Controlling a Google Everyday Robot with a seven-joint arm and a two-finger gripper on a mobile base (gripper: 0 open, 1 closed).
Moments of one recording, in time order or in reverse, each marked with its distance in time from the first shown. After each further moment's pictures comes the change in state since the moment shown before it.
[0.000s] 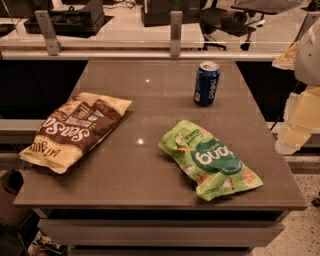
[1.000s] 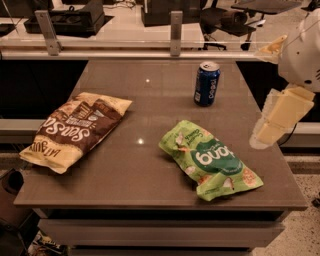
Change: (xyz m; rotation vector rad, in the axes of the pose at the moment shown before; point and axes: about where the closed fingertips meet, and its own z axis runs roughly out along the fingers) arm -0.042 0.001 -0.001 0.063 -0.181 -0.028
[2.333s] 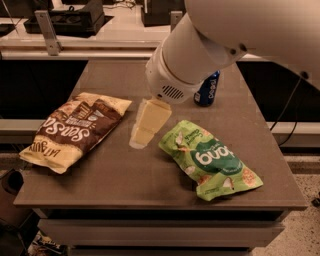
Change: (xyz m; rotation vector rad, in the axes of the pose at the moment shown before) arm -0.176 0.030 0.113 -0.048 -0.195 -0.079
